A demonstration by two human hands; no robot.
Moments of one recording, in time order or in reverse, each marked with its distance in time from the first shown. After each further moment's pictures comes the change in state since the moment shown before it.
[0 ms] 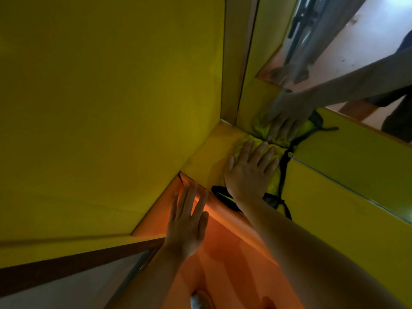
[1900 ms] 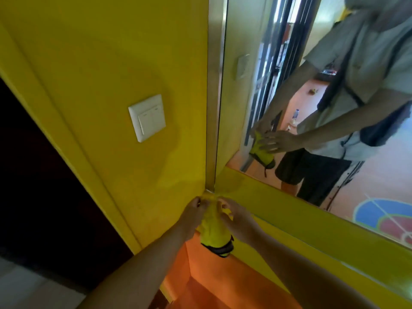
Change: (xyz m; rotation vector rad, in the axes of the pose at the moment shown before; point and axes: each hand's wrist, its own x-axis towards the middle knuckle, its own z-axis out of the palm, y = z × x) left_hand 0.089 0.122 -0.255 -1.059 -0.207 -0.498; right_hand -0.115 0.051 -0.269 0.594 -0.221 -0.599
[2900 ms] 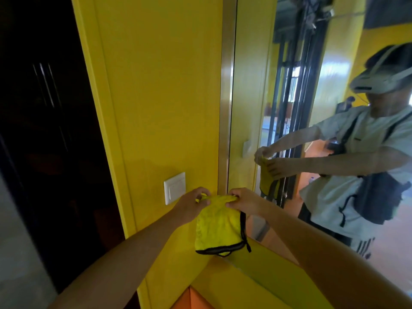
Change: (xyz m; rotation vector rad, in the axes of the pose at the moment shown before) left_hand -0.054 0.229 -0.085 0.519 0.139 0.547; right_hand 0.070 -0.167 -0.206 -0.086 -0.119 -0.088
